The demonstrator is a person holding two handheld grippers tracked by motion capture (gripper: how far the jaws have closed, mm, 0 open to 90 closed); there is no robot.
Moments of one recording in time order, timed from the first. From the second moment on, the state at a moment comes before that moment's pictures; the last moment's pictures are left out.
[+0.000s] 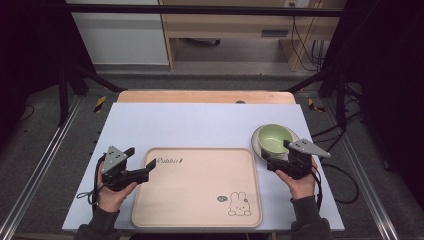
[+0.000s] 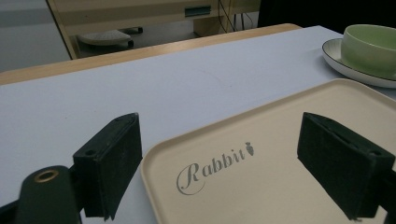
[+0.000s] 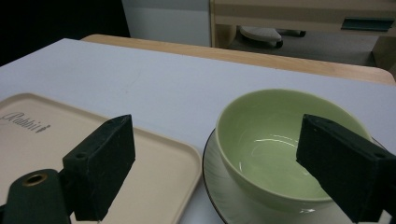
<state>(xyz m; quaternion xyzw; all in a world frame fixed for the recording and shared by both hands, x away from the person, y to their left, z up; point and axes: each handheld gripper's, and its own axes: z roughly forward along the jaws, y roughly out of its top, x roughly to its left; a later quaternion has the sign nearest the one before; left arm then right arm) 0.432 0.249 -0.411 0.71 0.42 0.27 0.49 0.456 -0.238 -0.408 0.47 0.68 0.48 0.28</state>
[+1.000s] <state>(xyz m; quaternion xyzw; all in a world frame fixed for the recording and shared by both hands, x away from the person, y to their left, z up) 0.432 0.250 -0.411 0.71 0.42 0.27 0.49 0.477 -0.249 -0.408 0.51 0.68 0.44 0.29</state>
